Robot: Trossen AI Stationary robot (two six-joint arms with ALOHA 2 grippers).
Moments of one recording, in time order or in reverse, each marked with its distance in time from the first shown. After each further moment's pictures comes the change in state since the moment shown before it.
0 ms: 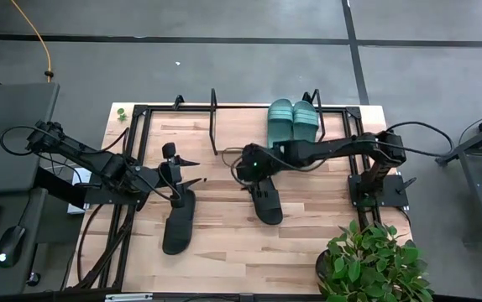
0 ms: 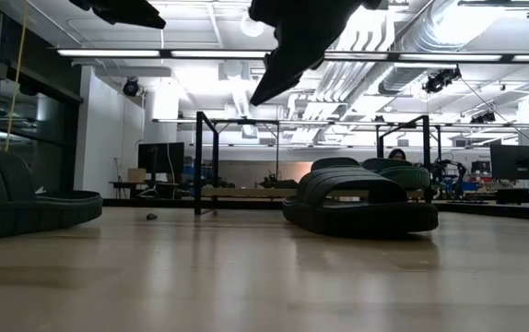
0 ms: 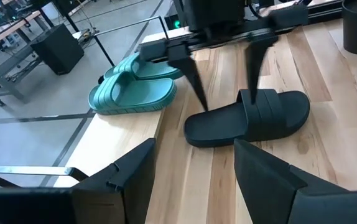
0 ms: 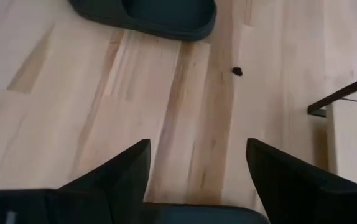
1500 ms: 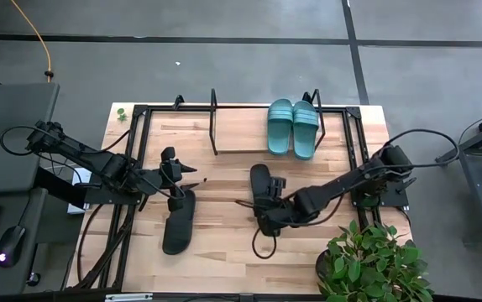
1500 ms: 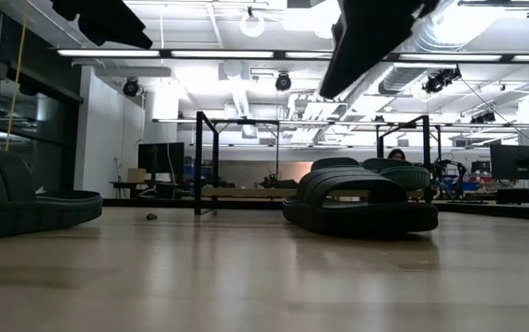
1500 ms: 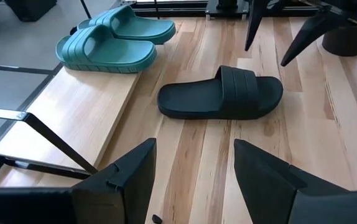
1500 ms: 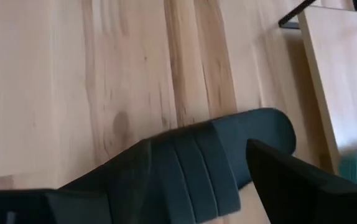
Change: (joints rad) left arm 0.000 0.000 0.000 -0.128 0.091 -0.274; right arm 0.410 0.013 -0.011 -0.282 0.593 0.537
